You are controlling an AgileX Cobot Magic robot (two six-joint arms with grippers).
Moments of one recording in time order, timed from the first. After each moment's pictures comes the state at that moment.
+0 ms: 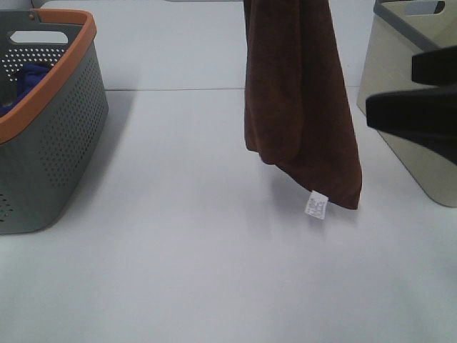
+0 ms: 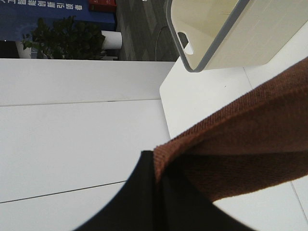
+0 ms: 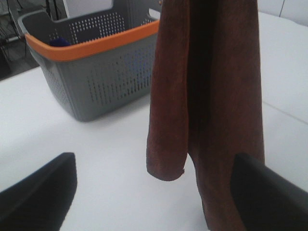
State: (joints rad) left arm -0.75 1.68 -1.87 -0.10 0.57 1.57; right arm 0.01 0.84 -0.53 1.33 0.59 -1.46
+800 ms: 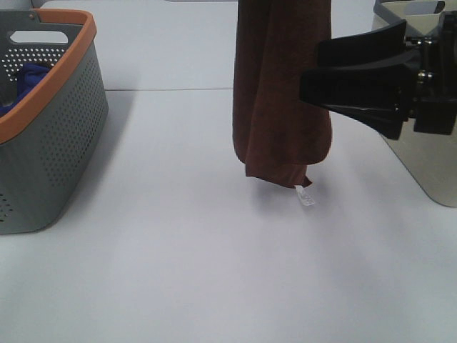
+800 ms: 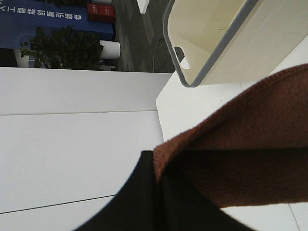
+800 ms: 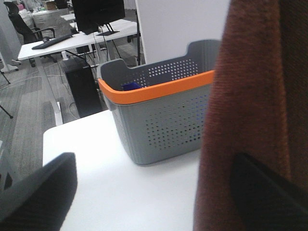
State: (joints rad) left arm -0.76 1.71 -1.87 -0.15 0.54 1.58; right arm 0.01 1.33 -0.59 1.73 0.93 -2.00
